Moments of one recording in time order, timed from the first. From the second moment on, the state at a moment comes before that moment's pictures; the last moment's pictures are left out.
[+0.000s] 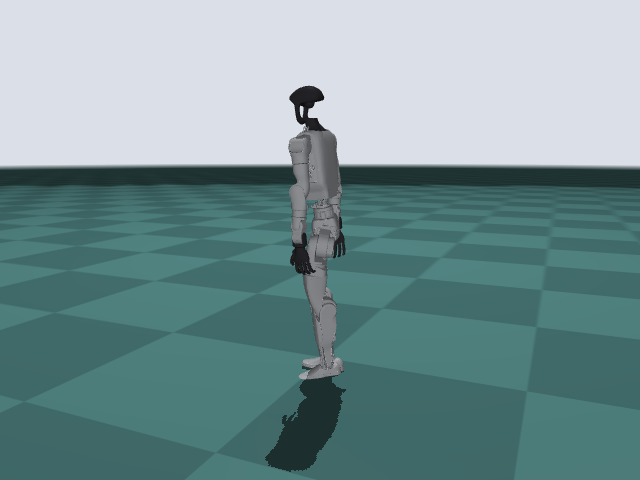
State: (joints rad) left arm -0.06 0.09 0.18 1.45 0.25 0.11 -0.13; right arm 0.05 -0.04 -0.11 1.37 -0.25 0.10 0.21; waist -0.30 0.06 0.00; left_leg -0.13 -0.06 0.43 0.01 -0.05 0.09; right_leg -0.24 0.07 -0.22 0.24 -0.21 0.02
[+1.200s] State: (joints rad) left arm -0.05 0.15 0.14 1.52 0.34 0.15 -0.18; right arm -0.02 -0.19 -0.31 1.54 -0.04 0.14 0.14; waist -0.40 0.16 -0.04; left_leg -0.05 0.07 1.11 0.08 -0.44 -0.11; right_leg -0.12 -0.08 -1.23 0.16 -0.07 0.00
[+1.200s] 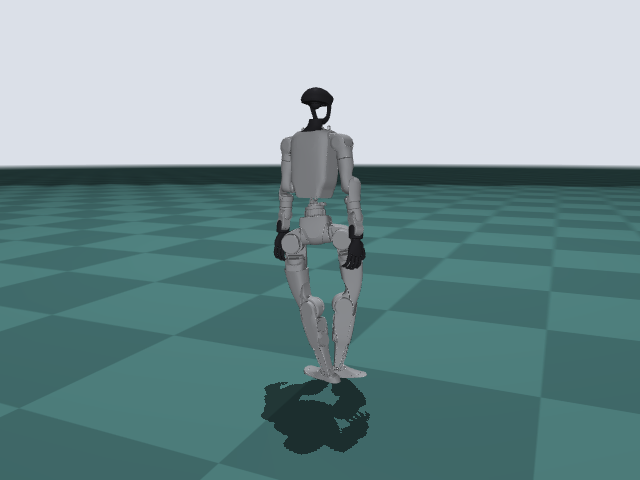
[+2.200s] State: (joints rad) left arm 0.03 0.08 0.22 1.46 0.24 0.10 -0.19; right arm 0.02 -0.07 -0.12 1.55 -0.32 0.19 0.26; waist -0.21 -0.03 -0.06; left_leg -0.11 -0.10 0.22 0.10 -0.04 0.26; right_leg -0.05 -0.02 -0.31 0.13 -0.09 -0.05
